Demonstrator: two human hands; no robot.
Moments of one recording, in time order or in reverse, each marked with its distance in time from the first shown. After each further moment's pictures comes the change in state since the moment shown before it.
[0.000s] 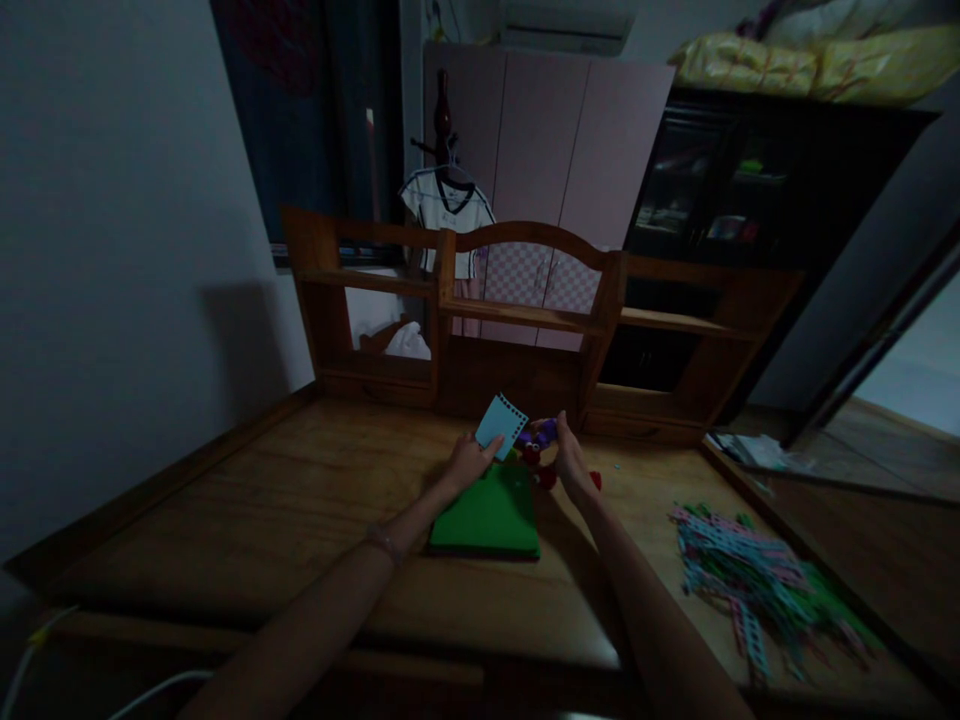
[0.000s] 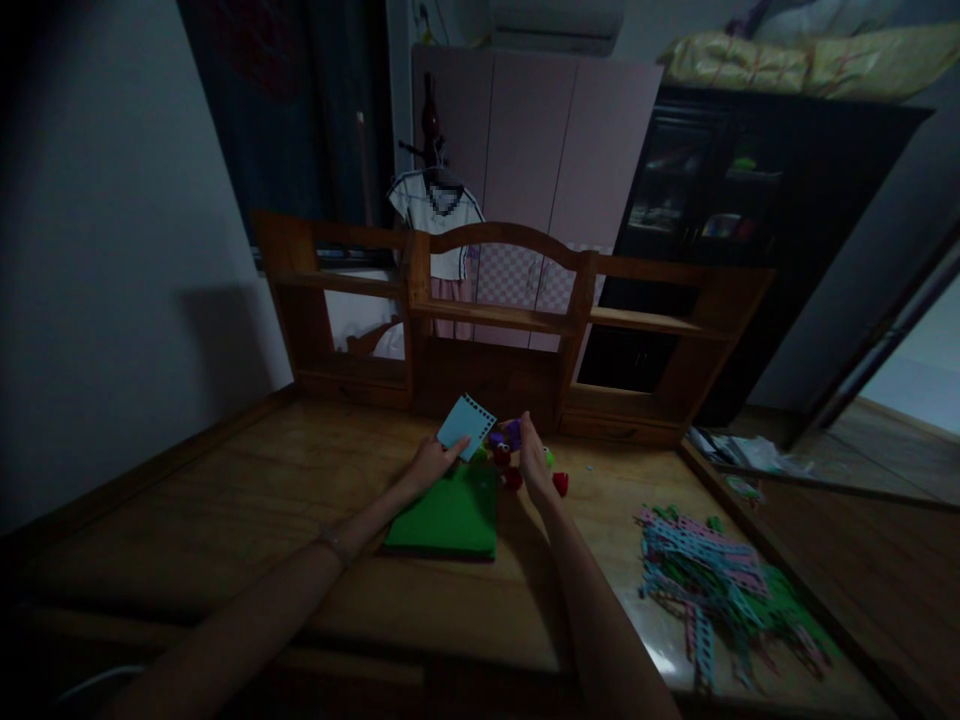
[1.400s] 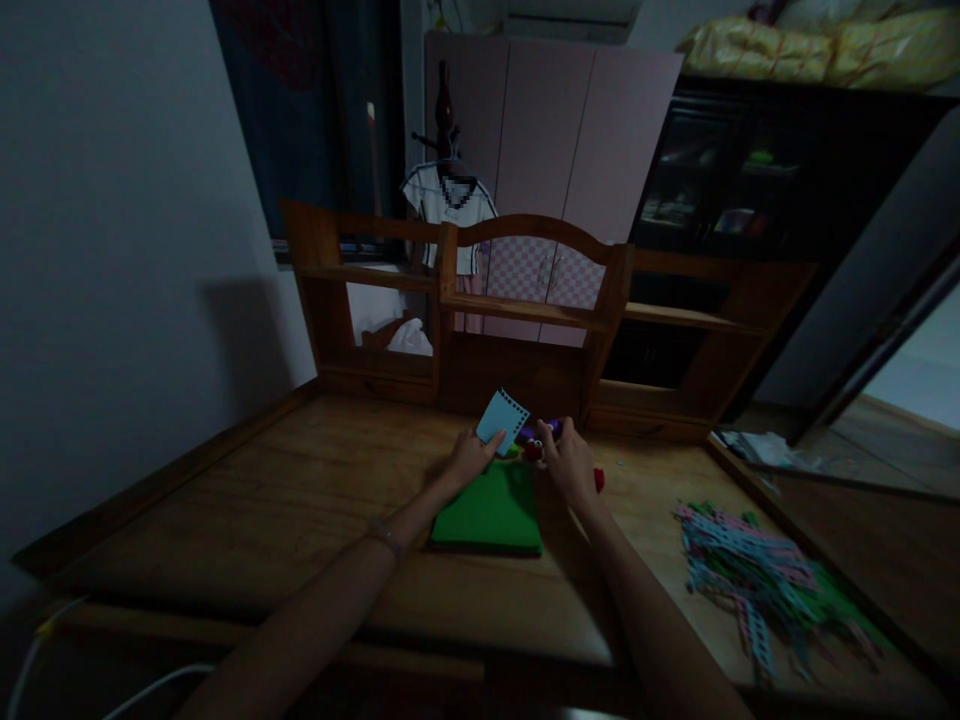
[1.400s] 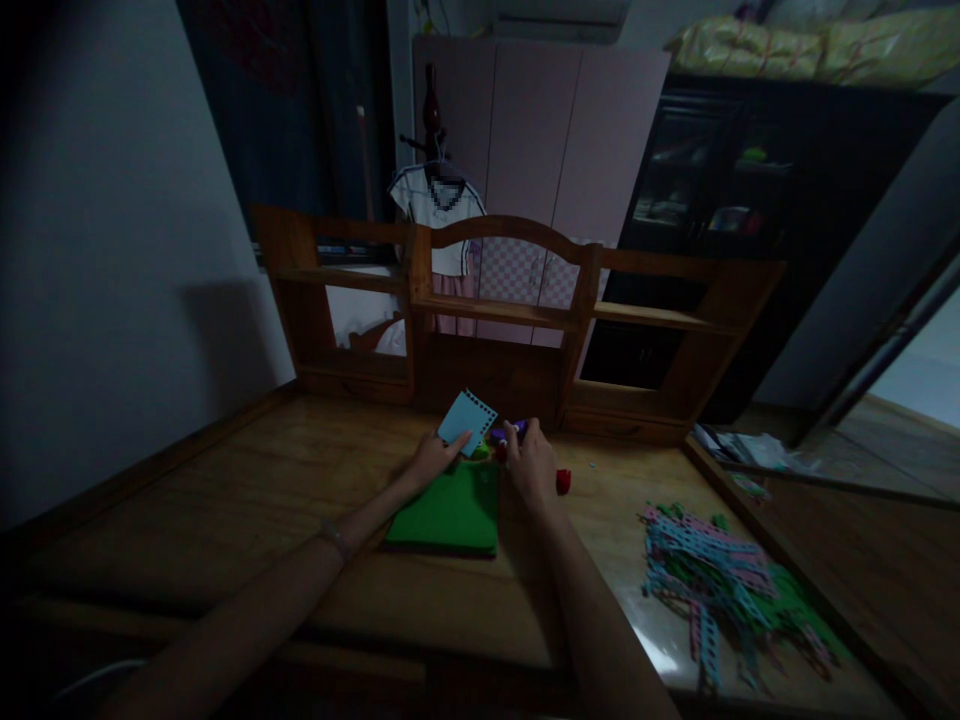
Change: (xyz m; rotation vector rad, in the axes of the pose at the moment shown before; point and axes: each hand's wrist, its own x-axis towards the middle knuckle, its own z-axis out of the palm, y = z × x) left_hand 0.001 0.001 -0.002 0.014 0.015 0.032; right_hand -0.014 -0.005 -0.002 -0.823 0.161 -0.251
